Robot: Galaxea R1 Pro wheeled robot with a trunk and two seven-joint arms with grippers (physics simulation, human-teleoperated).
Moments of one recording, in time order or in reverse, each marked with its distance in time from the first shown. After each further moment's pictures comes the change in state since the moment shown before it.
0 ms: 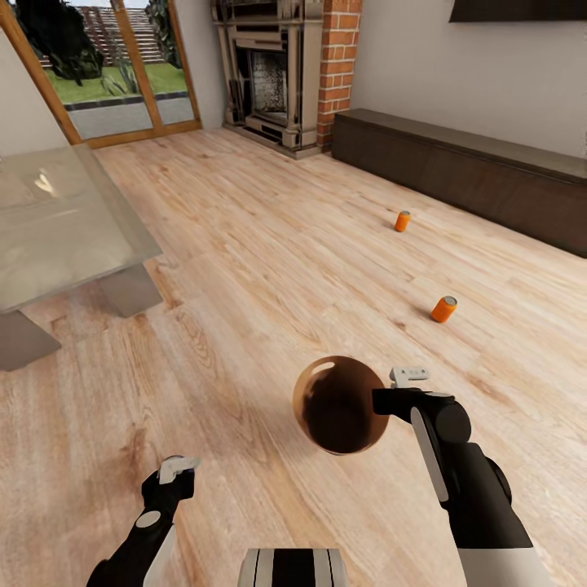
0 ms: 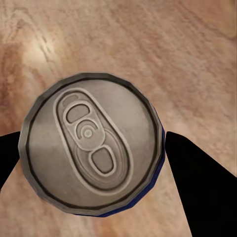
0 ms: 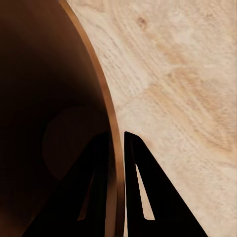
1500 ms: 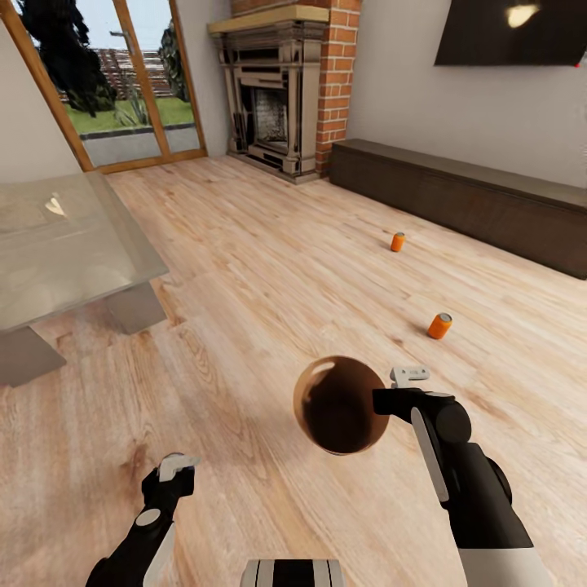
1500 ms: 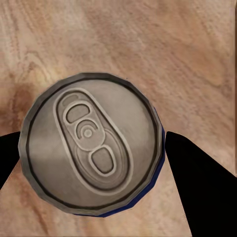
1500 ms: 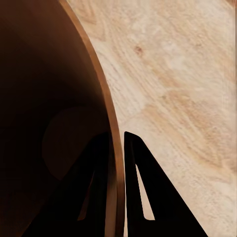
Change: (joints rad) left arm 0.000 0.000 0.000 -0.014 0.000 0.000 0.000; right arm 0.000 -0.002 0.000 0.000 -0.001 0.000 0.000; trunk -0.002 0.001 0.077
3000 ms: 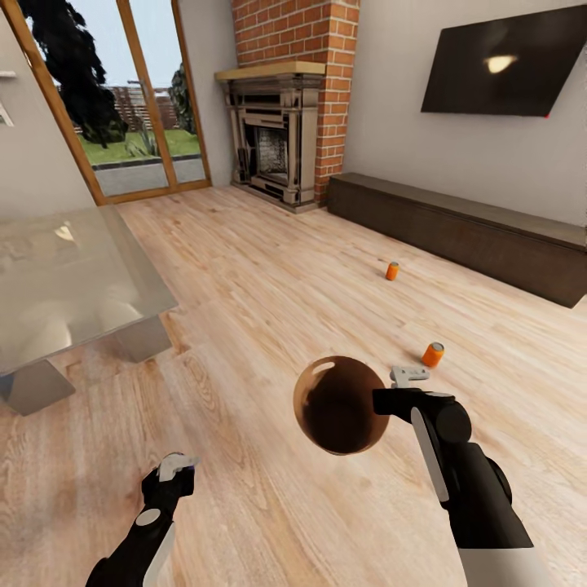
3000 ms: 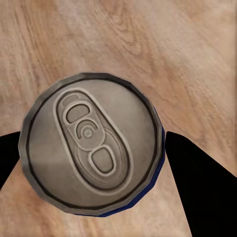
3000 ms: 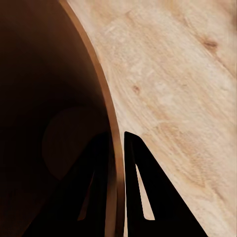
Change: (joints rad) left arm 0.000 0.000 0.000 0.000 0.000 0.000 0.000; right arm 0.000 0.000 0.000 0.000 -0.001 0.000 0.000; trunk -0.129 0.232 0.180
